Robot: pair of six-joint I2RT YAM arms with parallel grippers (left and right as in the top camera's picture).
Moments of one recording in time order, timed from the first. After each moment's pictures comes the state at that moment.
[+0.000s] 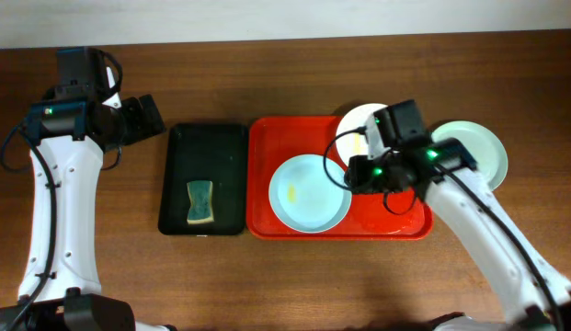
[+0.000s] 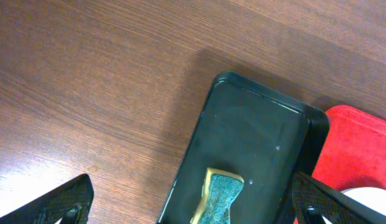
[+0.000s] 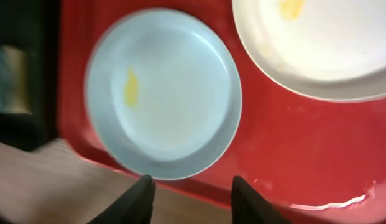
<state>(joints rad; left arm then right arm) 0.11 1.63 1.63 -1.10 -0.04 -0.25 0.30 1.50 1.20 -0.92 -0.22 0.24</state>
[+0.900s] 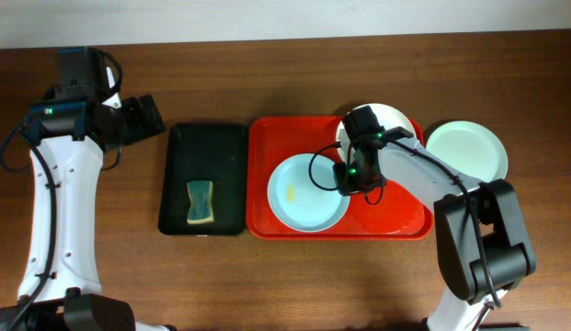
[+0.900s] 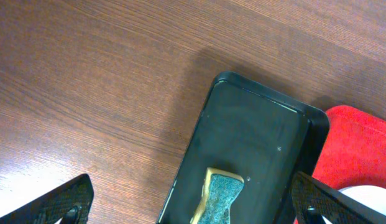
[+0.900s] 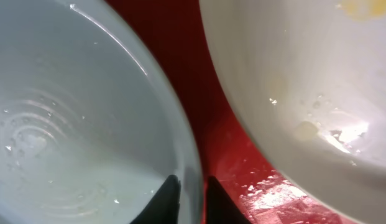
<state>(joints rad) 0.11 1.63 1.63 -1.10 -0.04 -0.25 0.30 1.90 1.20 -0.72 -0.14 0.13</state>
